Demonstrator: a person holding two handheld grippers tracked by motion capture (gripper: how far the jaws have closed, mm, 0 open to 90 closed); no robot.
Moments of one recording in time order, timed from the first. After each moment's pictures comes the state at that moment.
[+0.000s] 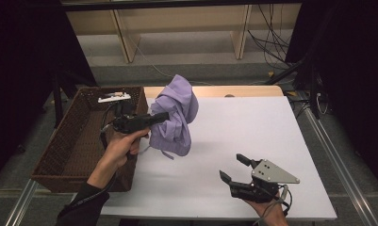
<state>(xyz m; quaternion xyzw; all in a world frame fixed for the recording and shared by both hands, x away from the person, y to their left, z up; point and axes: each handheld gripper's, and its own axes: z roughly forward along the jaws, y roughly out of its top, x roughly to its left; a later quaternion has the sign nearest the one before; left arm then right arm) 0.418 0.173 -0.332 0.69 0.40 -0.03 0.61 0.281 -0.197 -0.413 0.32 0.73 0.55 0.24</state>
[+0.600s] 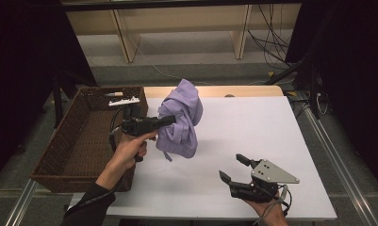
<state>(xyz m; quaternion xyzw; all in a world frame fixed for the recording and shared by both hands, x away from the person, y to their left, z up) 0.421 0.156 -0.348 0.68 0.42 -0.03 0.60 0.281 -0.196 -0.414 0.32 0.73 0.55 0.24</state>
